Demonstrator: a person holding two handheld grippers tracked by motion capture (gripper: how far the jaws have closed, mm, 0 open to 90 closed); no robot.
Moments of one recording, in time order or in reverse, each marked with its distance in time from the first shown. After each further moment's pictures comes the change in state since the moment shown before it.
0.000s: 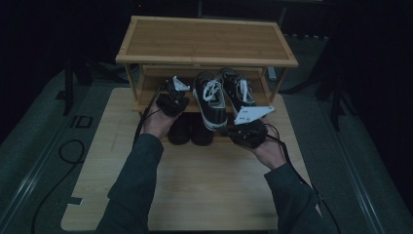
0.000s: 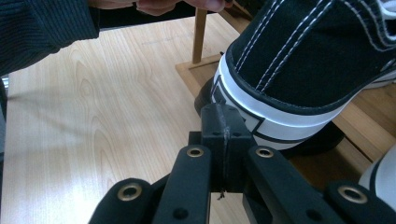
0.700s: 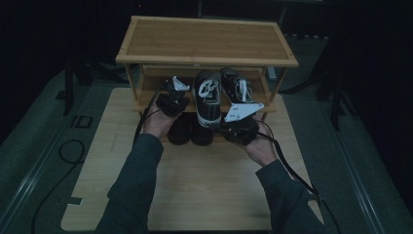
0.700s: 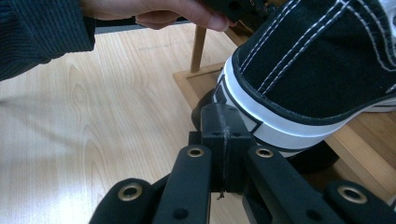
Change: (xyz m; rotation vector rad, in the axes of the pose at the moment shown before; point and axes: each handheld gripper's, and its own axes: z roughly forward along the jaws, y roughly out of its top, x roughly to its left) left arm 0.001 0.000 0.000 0.001 -0.006 -0.005; right arm 0.004 0.016 0.016 0.000 -0.015 -0.048
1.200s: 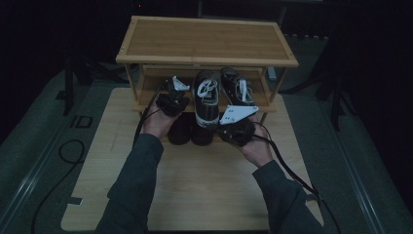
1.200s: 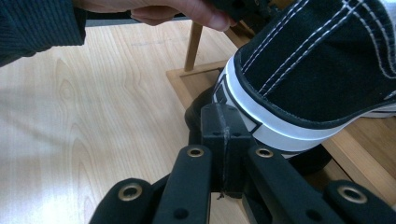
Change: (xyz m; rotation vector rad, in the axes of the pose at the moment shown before) left arm 0.000 0.000 0.000 0.002 0.002 0.001; right arm 0.007 0.001 0.010 0.011 -0.040 -0.040
